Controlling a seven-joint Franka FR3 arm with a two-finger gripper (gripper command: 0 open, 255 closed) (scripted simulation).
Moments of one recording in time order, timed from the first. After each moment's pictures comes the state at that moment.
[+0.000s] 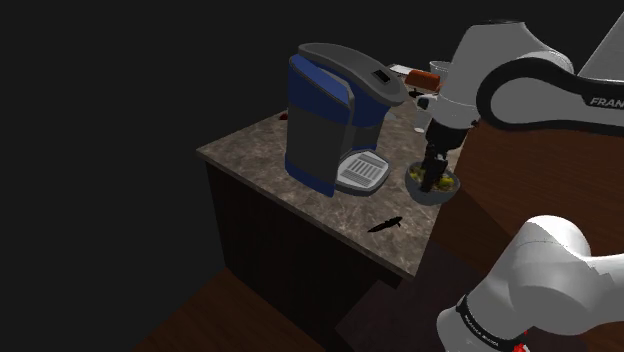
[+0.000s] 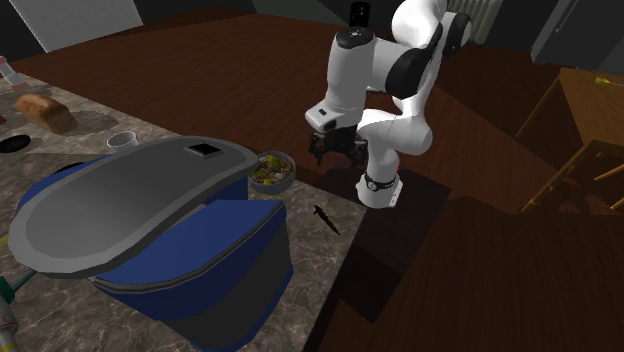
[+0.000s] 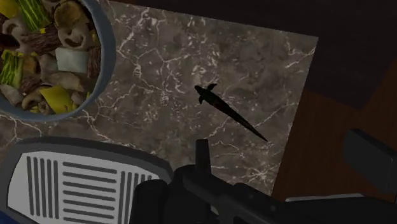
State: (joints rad) arm 0.10 -0.94 -0.14 -2.65 -0.16 1.71 -0.40
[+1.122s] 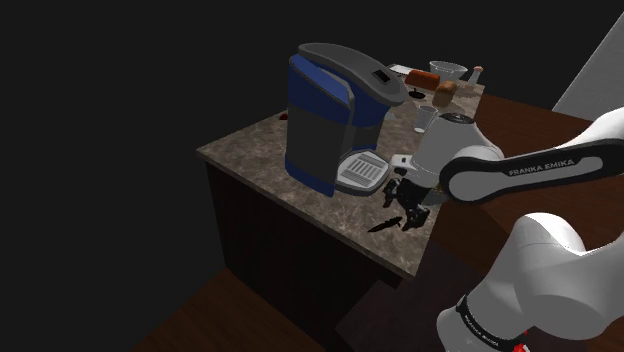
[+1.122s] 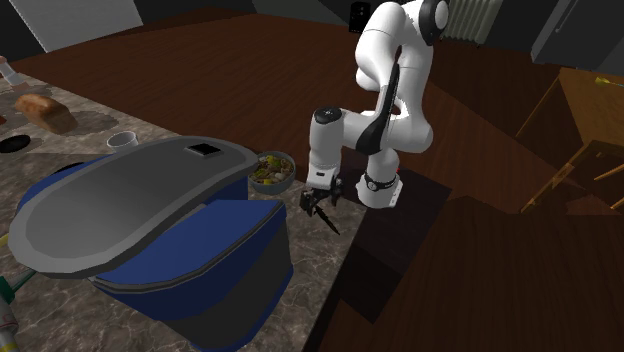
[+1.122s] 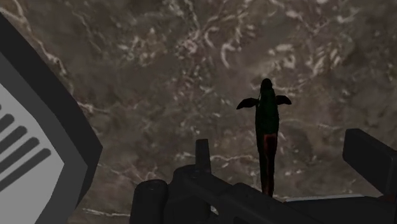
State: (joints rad) arm 0.25 -0.75 -0.59 -2.99 -0.46 2.36 -1.13
